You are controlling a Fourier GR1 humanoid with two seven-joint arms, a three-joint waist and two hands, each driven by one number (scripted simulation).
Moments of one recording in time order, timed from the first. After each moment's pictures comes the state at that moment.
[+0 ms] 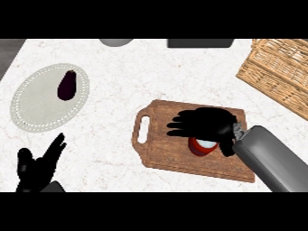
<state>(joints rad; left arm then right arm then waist) 0.18 0.35 -0.17 -1.45 0.24 0.13 0.18 -0.56 -0.41 0.62 -1.30 1.04 0.48 -0.57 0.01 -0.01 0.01</state>
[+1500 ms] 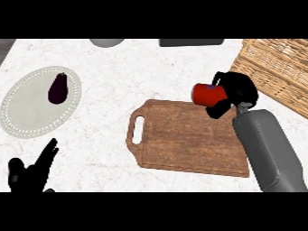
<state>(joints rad) 0.25 0.34 -0.13 -1.50 0.19 0.13 0.17 -0.60 -0.13 0.00 -1.03 1.14 0.20 0.29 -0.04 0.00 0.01</state>
